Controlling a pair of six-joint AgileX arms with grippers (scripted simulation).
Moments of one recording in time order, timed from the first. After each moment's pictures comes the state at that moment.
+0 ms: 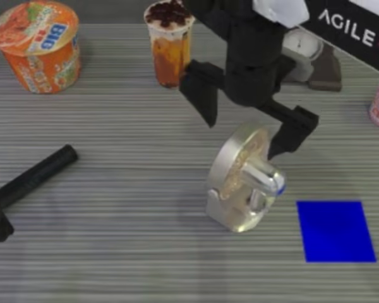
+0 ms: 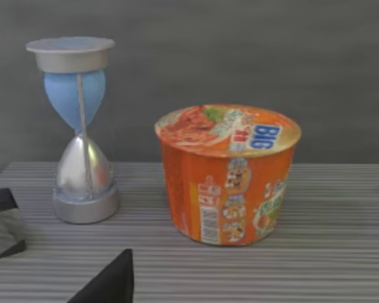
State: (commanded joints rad) left arm 0.00 0.00 0.00 0.00 0.00 0.00; right arm 0.65 2.22 2.14 -1.49 0.00 1.32
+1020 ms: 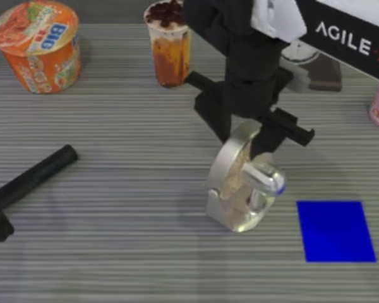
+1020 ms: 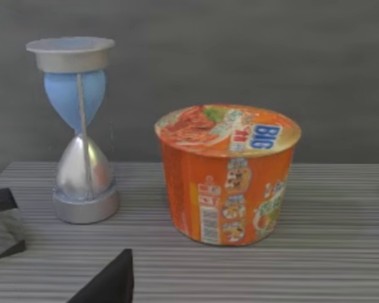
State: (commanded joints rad) left arm 0.00 0.00 0.00 0.00 0.00 0.00; right arm 0.65 2.21 2.04 -1.40 0.00 1.33
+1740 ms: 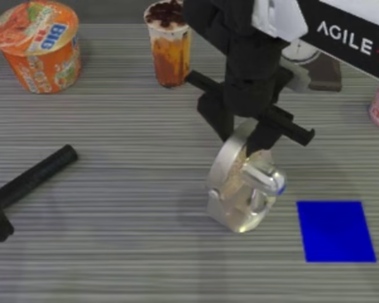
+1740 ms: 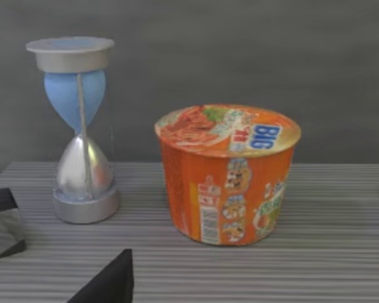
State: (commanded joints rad) left arm 0.00 0.00 0.00 0.00 0.00 0.00; right arm 0.65 2.21 2.04 -1.40 0.00 1.33
